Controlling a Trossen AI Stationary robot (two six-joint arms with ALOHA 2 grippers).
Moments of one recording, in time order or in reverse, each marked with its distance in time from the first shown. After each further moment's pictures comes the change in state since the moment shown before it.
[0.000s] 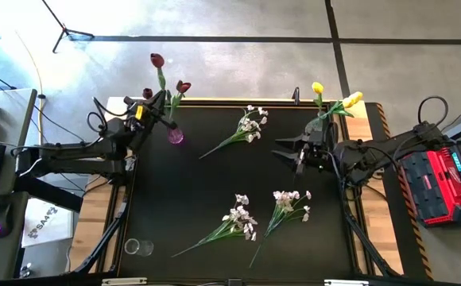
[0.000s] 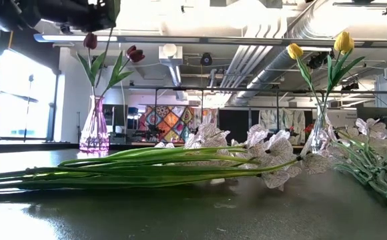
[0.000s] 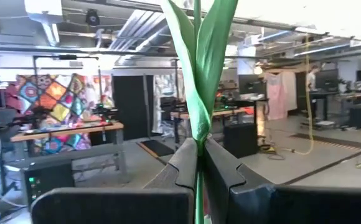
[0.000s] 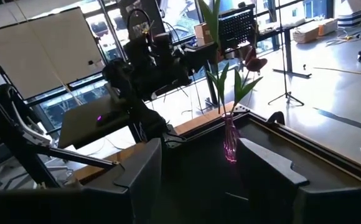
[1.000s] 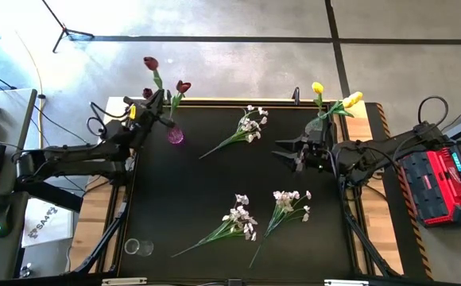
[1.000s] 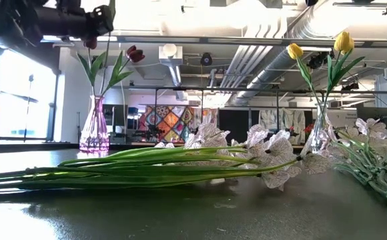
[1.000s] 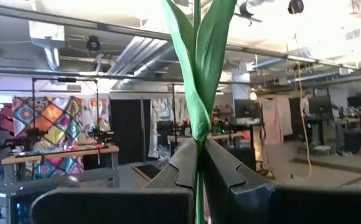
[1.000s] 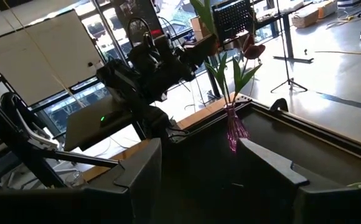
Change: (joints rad) left arm 0.128 0.040 -0.119 0.253 0.176 0.003; right arm -0.002 0.000 0.000 -0.033 -0.003 0.097
